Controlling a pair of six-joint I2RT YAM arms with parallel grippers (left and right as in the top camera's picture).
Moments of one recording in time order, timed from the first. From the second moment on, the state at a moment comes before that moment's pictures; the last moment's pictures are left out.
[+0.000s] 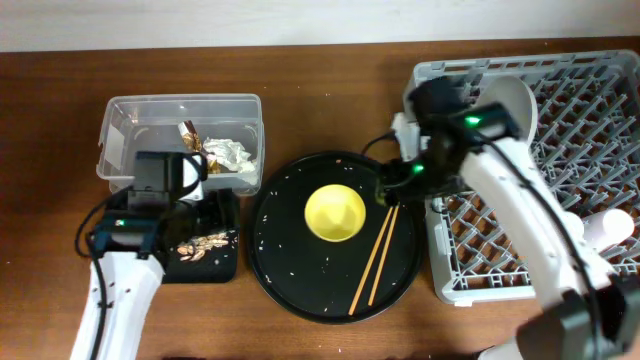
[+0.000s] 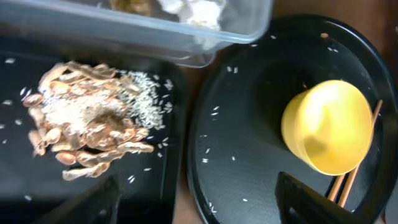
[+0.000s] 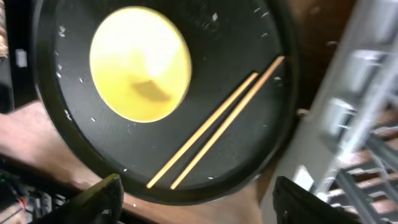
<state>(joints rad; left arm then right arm) -0.06 1.21 1.01 -0.90 0.17 -0.25 0.32 1.69 1.55 -1.31 -0.24 0.11</state>
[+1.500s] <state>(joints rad) -0.01 1.21 1.01 -0.91 0.17 -0.25 -0.11 1.51 1.53 -0.80 0.45 0.15</state>
